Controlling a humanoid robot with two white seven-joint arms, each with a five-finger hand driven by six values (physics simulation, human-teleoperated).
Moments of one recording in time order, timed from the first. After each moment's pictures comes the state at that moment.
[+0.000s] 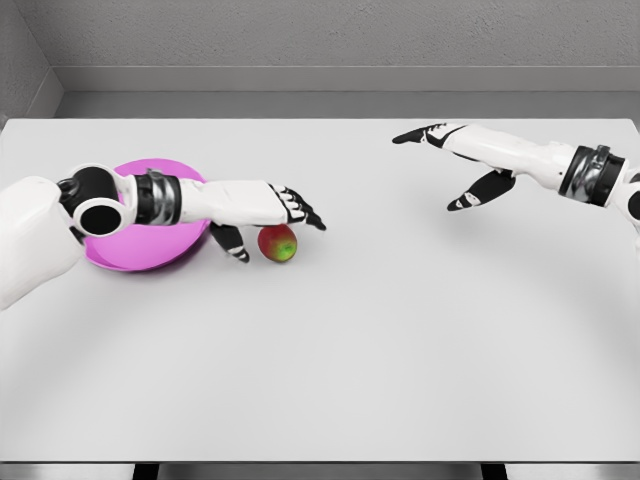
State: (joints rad) left arm -0.90 0.58 -1.03 -1.29 -0.31 -0.54 -0.51; right arm -0.70 -0.61 0.53 -1.18 0.09 -0.61 0.61
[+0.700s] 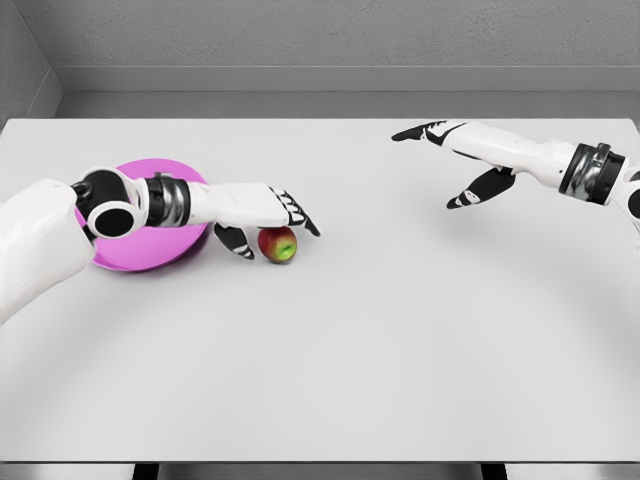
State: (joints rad) left arm -0.89 0.54 -1.03 -1.25 -0.38 -0.53 -0.51; right arm -0.70 -0.61 0.52 -1.18 0.09 -0.61 0.61
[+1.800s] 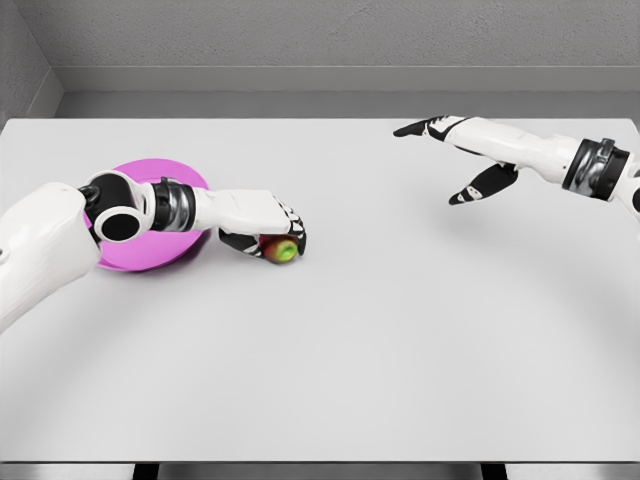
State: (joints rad) left arm -0.89 0.53 -1.03 -1.23 -0.42 -0.56 -0.51; right arm -0.71 -0.62 0.52 -1.19 0.09 -0.61 0.61
